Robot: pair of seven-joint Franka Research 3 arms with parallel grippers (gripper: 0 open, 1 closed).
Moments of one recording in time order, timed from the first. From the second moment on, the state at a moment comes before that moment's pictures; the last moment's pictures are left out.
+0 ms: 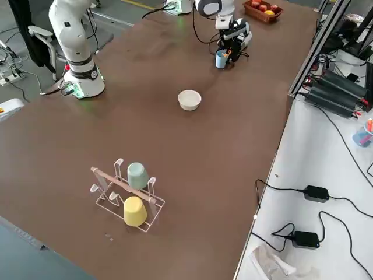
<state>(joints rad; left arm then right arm) -0.37 1.08 -0.07 -1.55 -1.76 1.75 2.70 0.95 0.62 -0.28 -1.60 0.17 2.44 1.27</state>
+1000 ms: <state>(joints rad) -0.37 1.08 -0.07 -1.55 -1.76 1.75 2.70 1.01 0.64 -0.27 -1.60 0.13 2.40 1.27</state>
